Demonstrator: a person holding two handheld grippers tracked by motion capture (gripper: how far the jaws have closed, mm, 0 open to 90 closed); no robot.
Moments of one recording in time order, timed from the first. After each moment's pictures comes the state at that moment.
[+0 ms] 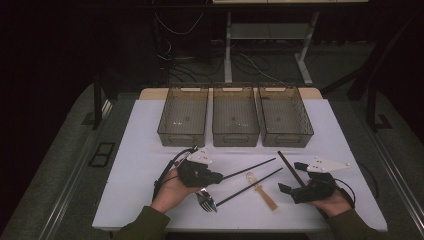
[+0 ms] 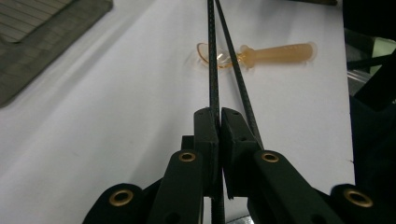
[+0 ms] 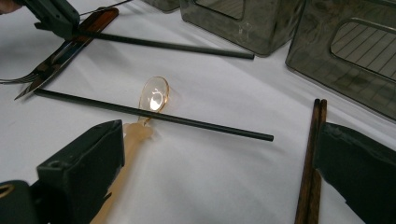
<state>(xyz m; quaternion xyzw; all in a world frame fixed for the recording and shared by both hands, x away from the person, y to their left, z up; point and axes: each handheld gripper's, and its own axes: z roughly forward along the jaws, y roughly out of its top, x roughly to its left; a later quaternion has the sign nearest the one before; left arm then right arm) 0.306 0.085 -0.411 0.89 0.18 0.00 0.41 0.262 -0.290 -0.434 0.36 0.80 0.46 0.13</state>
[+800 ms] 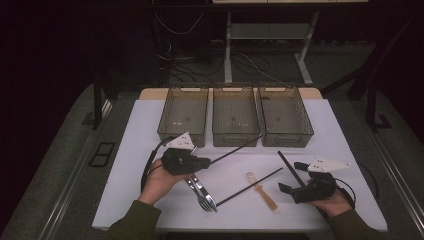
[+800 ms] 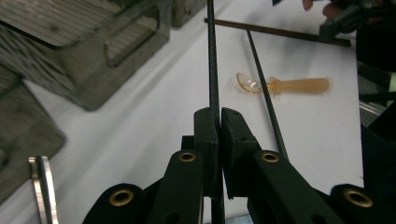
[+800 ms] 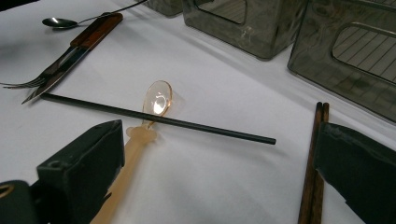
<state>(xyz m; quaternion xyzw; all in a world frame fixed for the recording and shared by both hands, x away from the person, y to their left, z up) 0.322 0.122 -0.384 0.86 0.22 0.03 0.45 0.262 -0.291 -0.433 0.36 0.80 0.47 0.13</state>
